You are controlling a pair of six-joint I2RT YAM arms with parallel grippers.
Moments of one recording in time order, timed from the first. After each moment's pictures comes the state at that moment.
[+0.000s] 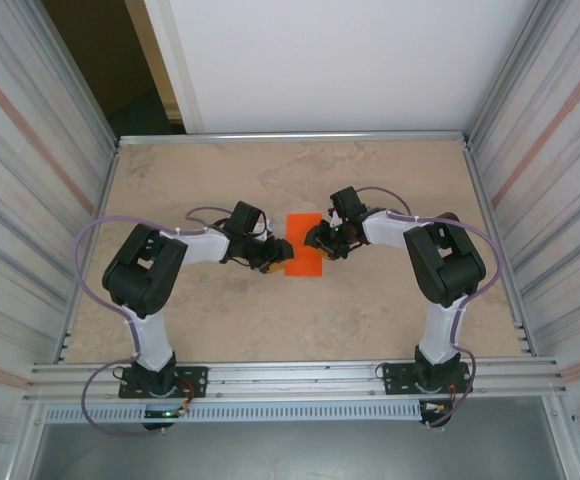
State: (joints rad) left arm -0.53 1.87 0.97 -0.09 0.63 -0.81; right arm 0.47 1.90 1.09 -0.26 -0.45 0.85
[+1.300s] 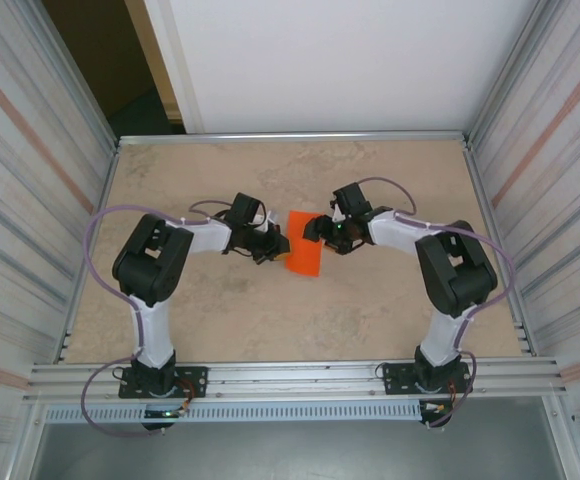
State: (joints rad) left arm -0.48 1.96 1.07 -0.09 0.70 -0.79; right arm 0.47 1.77 1.07 -0.27 -0.34 0.74
